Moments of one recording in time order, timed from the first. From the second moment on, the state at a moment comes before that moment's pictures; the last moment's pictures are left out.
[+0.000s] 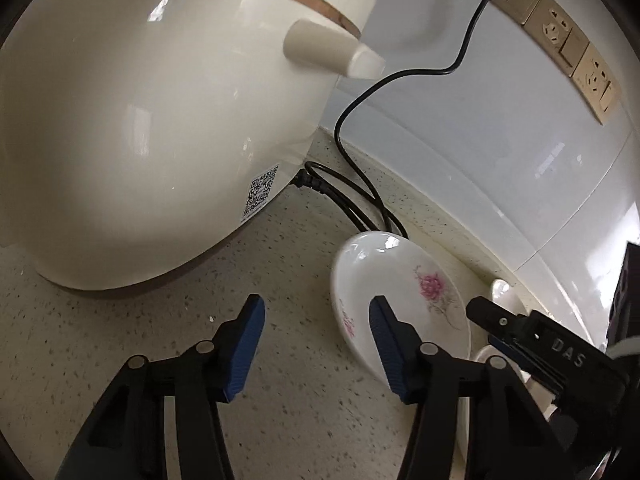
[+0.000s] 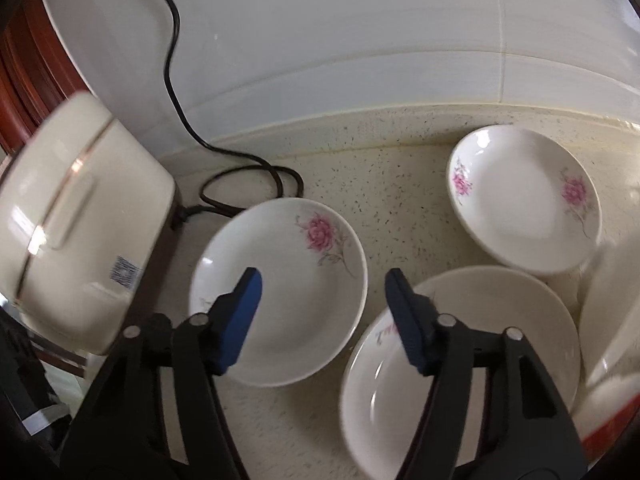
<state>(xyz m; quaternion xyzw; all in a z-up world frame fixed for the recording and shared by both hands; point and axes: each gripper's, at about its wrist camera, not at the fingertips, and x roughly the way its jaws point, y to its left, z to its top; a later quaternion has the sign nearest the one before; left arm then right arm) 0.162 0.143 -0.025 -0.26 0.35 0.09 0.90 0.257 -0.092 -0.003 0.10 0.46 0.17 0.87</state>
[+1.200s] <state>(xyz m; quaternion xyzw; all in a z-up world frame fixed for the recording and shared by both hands) 0.178 0.133 -0.051 -0.25 0.39 0.04 0.88 0.285 -0.070 -0.032 0.02 0.49 0.18 0.85</state>
